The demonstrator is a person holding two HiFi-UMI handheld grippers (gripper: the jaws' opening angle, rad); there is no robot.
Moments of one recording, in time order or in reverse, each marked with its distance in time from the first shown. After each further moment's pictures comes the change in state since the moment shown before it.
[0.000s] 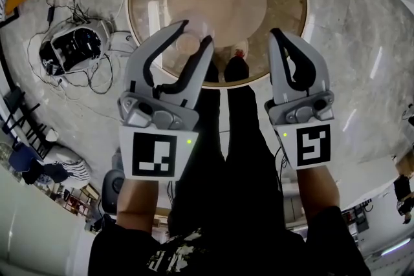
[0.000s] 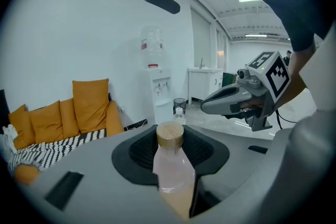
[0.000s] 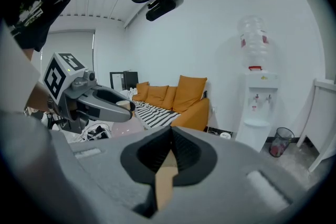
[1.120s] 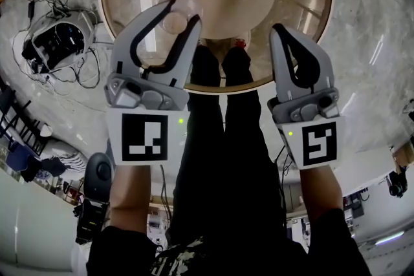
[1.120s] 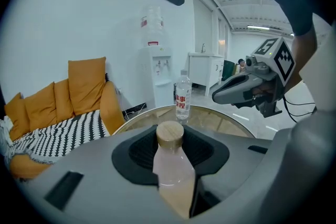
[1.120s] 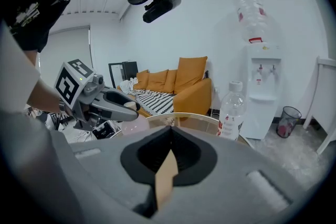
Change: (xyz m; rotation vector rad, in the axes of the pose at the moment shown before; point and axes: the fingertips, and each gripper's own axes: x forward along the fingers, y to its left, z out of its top) left arm 0.083 0.023 -0.159 -0.008 0.100 -0.009; right arm 0.069 0.006 -0.150 0.056 0.114 0.039
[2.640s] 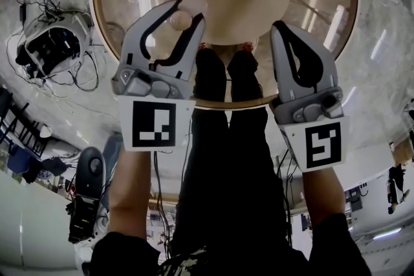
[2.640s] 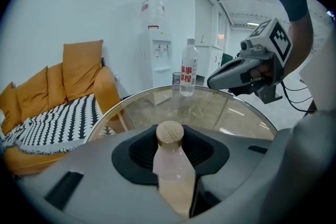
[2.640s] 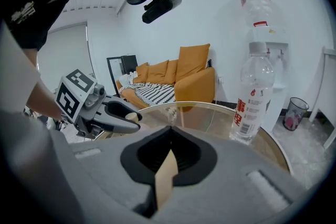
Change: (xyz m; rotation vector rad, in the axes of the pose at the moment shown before) left arm 0.058 0.021 -0.096 -0.021 0.088 -0.041; right arm 0.073 0.001 -0.051 0.024 0.061 0.023
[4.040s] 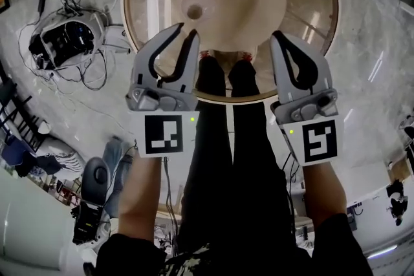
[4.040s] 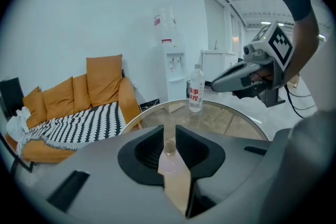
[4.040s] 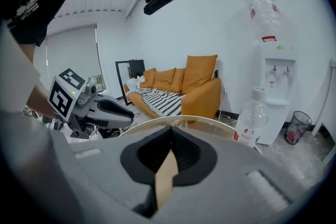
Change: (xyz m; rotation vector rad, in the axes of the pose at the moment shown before) left arm -0.095 -0.004 0.056 -0.086 -0.039 0.185; right arm -0.056 0.023 0.075 -0.068 -0.038 0.054
